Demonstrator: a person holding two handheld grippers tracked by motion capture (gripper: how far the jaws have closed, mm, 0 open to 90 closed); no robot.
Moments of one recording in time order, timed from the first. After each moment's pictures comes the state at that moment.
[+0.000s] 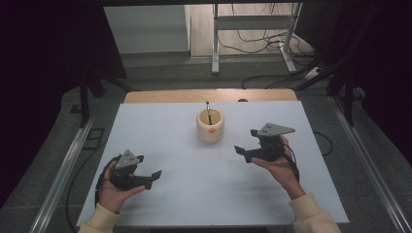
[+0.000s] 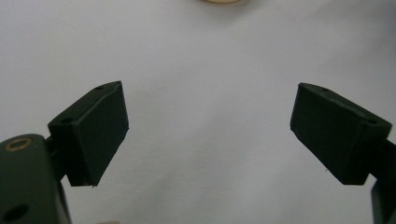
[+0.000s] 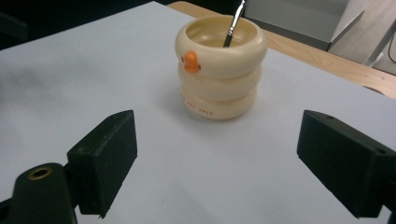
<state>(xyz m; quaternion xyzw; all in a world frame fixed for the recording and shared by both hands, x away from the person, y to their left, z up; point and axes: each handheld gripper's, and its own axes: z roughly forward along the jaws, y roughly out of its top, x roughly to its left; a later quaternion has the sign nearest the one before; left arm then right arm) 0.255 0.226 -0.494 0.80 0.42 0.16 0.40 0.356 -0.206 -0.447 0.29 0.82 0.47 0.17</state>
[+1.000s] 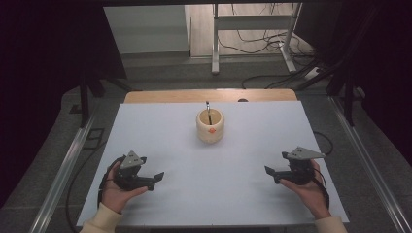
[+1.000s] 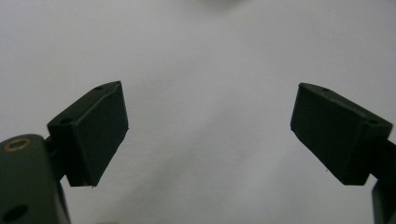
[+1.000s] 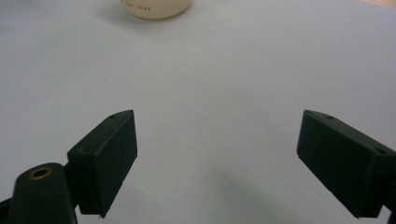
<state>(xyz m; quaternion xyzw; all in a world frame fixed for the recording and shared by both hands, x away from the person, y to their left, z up) 0.259 0.220 -0.501 0.81 0.42 0.16 0.38 0.315 -0.293 -0.492 0.37 0.81 0.41 0.19</state>
